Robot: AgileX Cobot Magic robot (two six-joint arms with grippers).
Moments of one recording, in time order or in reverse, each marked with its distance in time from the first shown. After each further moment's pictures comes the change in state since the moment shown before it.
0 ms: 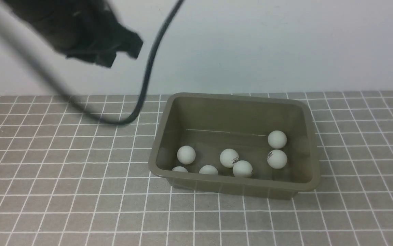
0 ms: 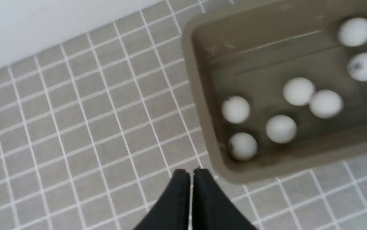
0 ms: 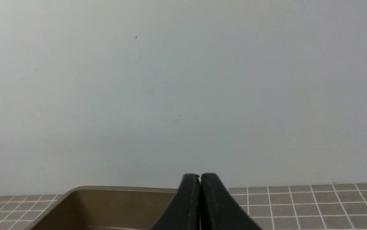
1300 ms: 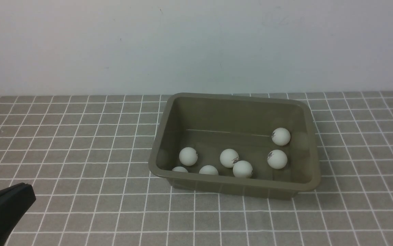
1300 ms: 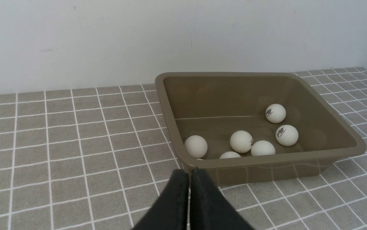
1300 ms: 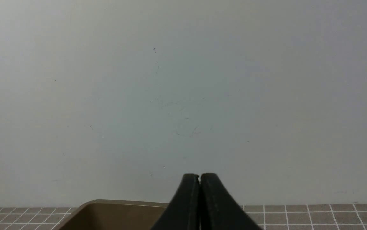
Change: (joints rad) right arm 0.000 0.012 0.032 0.010 -0.101 0.004; left arm 0.000 -1.034 1.126 -0.067 -0.717 -0.125
